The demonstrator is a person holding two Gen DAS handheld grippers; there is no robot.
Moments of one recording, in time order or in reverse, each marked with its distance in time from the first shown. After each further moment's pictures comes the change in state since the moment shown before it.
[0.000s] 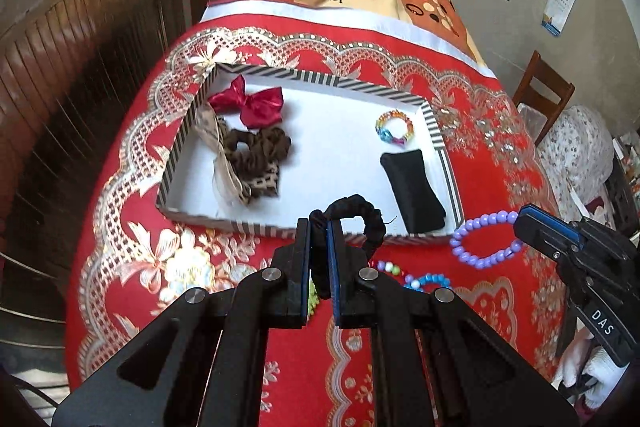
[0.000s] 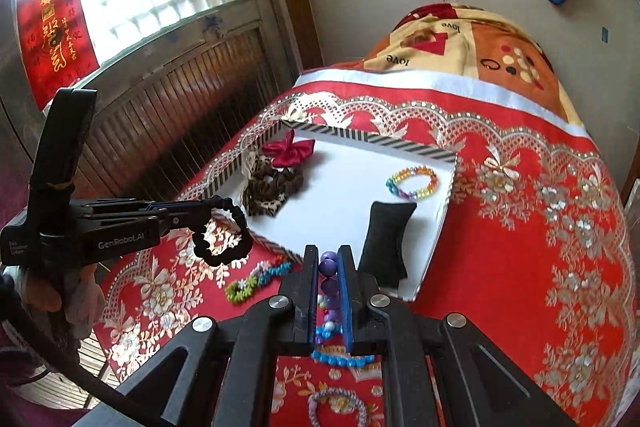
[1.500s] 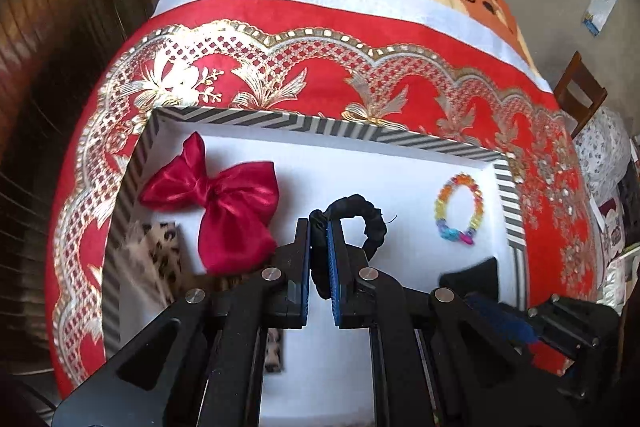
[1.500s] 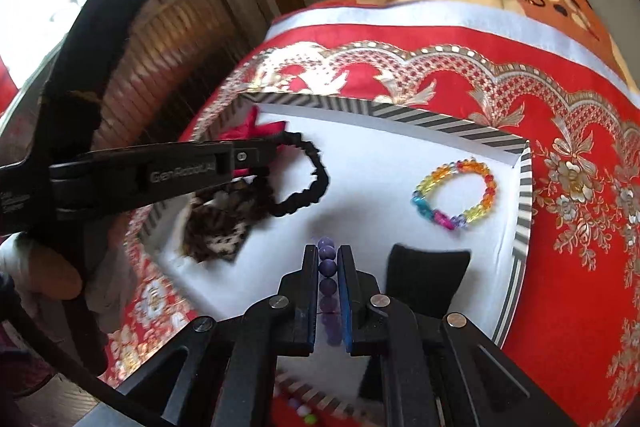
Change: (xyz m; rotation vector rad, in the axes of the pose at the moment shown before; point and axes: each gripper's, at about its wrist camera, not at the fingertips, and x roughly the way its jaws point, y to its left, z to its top) left arm 0.154 0.017 0.121 -0.013 0.127 0.024; right arm 0.163 -0.036 0.054 0.109 0.197 0.038
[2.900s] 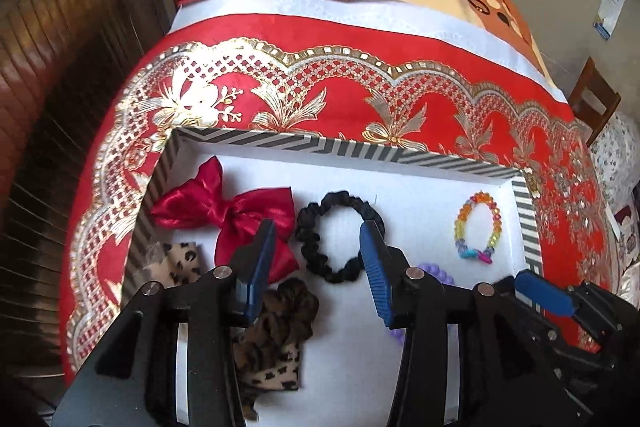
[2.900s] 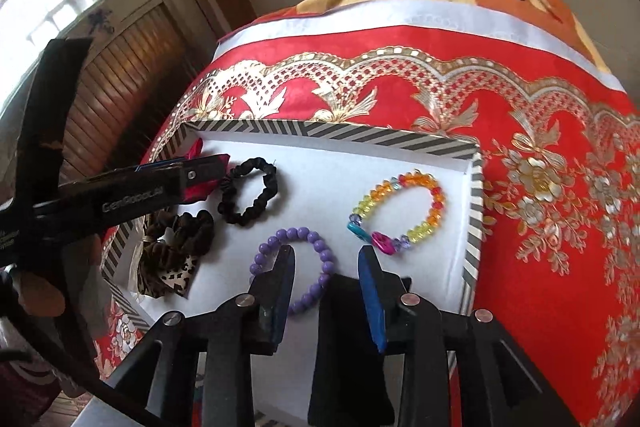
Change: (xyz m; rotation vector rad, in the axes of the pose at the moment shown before) left arm -0.008 -0.001 0.000 0.013 -0.055 0.062; right arm -0.013 -0.033 0.008 0.104 -0.023 -0.083
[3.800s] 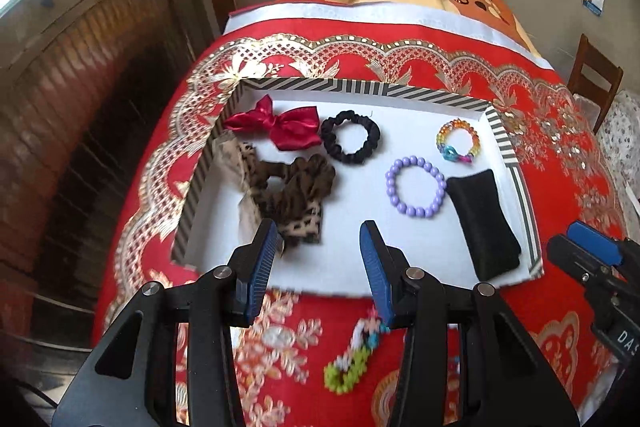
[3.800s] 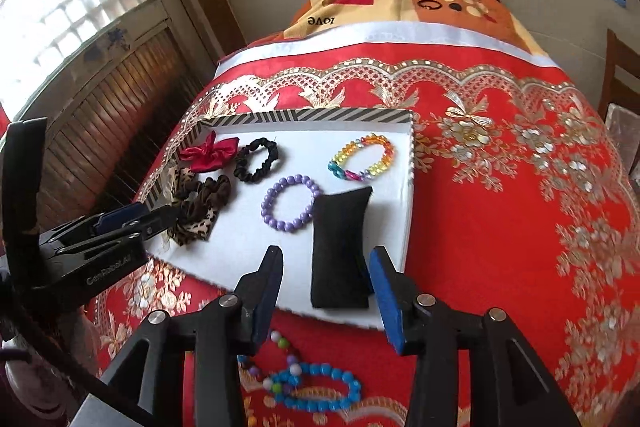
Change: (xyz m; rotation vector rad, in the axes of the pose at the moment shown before) left arm -0.090 -0.015 -0.105 0.034 -0.085 0.128; right arm -0.084 0.012 -0.078 0.048 -0.102 -0.064
